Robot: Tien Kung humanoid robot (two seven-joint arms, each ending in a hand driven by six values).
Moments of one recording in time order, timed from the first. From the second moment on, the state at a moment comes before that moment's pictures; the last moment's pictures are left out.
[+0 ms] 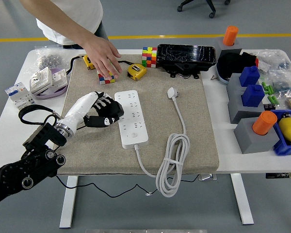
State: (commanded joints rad) left arm -0.56 0.31 -0.59 -1.02 1.45 0.39 -0.12; right arm -0.03 -0.29 0.94 0.45 -0.63 -0.02 -0.12
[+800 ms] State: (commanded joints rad) left arm -0.62 0.29 -0.50 -0.95 1.45 0.39 -0.10; right arm -0.02 -0.29 0.94 0.45 -0.63 -0.02 -0.12
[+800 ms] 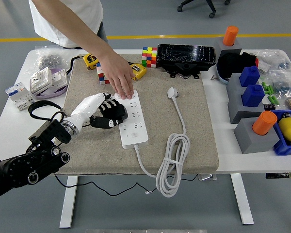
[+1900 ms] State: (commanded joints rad) left arm -0.63 0.29 -0.49 -0.93 1.44 0.39 -0.10; right arm -0.02 -0.29 0.94 0.45 -0.63 -0.02 -0.12
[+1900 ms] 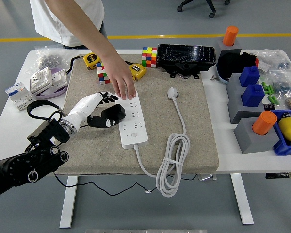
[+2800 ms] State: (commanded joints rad) left arm -0.44 0.32 -0.86 -1.16 1.48 0.42 -0.11; right arm -0.01 -0.30 0.90 0.45 -0.63 -0.02 -0.12
